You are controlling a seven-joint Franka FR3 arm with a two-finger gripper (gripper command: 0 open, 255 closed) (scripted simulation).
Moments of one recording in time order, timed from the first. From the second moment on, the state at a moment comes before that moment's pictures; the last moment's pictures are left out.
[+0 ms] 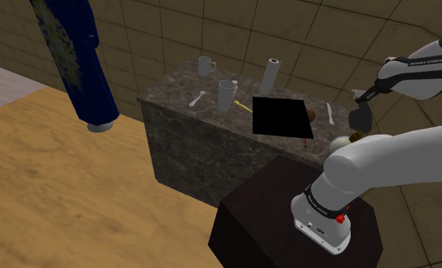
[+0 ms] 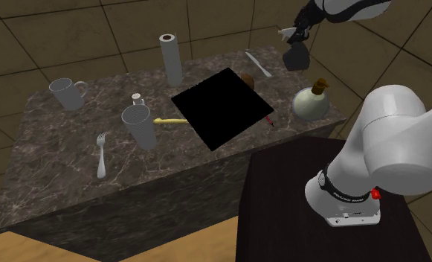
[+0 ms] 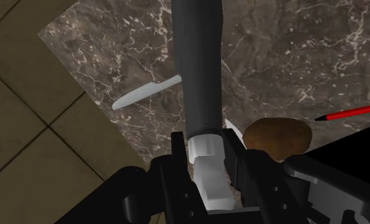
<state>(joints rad) -0.24 -0.59 -1.15 -2.52 -0.51 2.64 -1.06</state>
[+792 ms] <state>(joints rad) -0.20 -0.55 -1.21 -2.54 -0.51 2.71 -1.07</state>
